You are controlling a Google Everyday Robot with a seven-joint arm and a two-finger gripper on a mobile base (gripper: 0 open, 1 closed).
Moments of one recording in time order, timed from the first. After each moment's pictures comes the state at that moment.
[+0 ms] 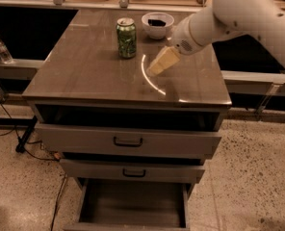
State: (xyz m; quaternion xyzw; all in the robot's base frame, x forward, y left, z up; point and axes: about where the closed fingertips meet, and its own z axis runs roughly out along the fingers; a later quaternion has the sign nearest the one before) arm 0.691 -0.070 0.893 -0.51 0.75 0.10 0.40
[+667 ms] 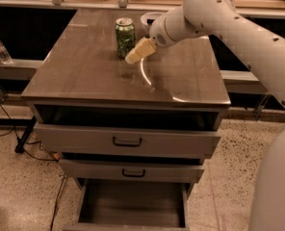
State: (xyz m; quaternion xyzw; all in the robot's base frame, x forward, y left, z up) arm 0.763 -0.011 0.889 -0.48 0.74 0.12 0.45
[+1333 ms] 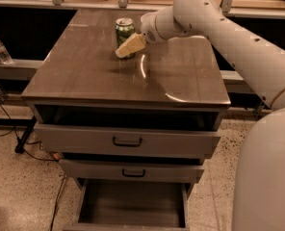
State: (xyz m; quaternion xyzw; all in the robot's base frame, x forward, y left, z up) arm 0.790 0.022 0.891 -0.46 0.74 0.15 0.48
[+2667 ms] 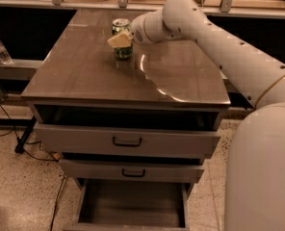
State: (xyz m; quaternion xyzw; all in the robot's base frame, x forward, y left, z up) arm 0.800 0.062 0.890 -0.42 0.73 0.20 0.49
